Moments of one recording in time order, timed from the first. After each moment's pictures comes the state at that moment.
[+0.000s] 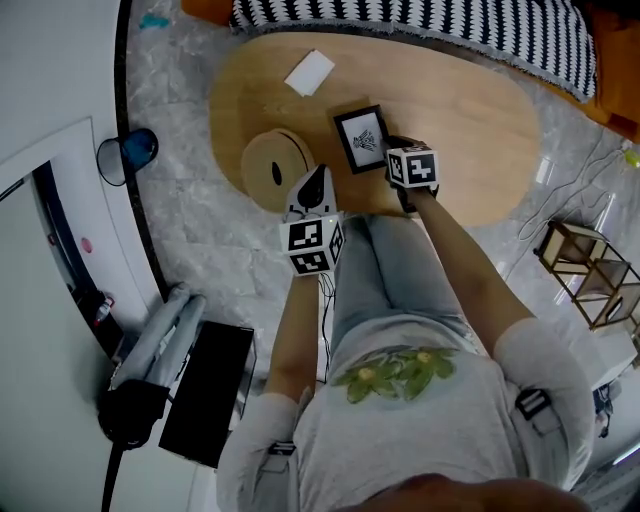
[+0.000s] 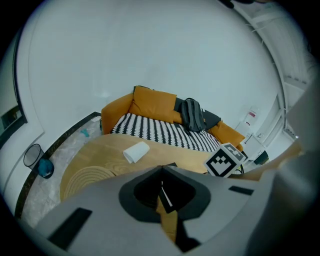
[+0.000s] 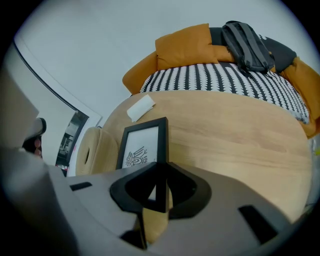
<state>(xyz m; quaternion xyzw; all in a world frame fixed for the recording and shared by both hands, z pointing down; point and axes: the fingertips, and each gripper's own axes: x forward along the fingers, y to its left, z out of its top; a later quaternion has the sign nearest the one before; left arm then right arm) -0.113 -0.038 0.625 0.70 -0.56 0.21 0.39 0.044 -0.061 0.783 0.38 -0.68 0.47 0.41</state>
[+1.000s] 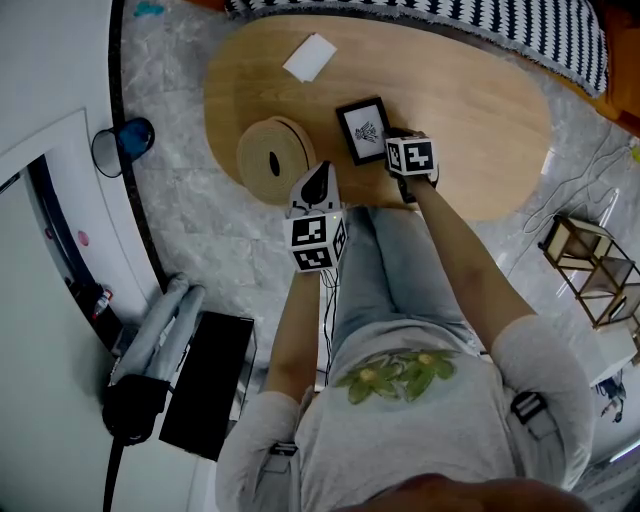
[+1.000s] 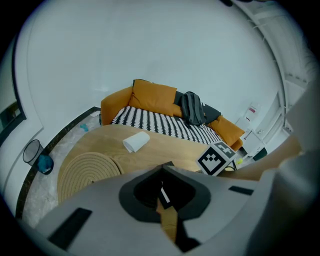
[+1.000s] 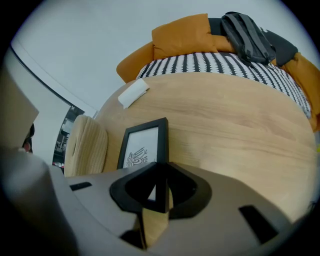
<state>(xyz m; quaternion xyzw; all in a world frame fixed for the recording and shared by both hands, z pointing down) -0.108 -0.017 0.657 0.69 -0.55 0.22 0.41 0.046 -0.043 0.828 0.37 -0.66 0.48 0.44</state>
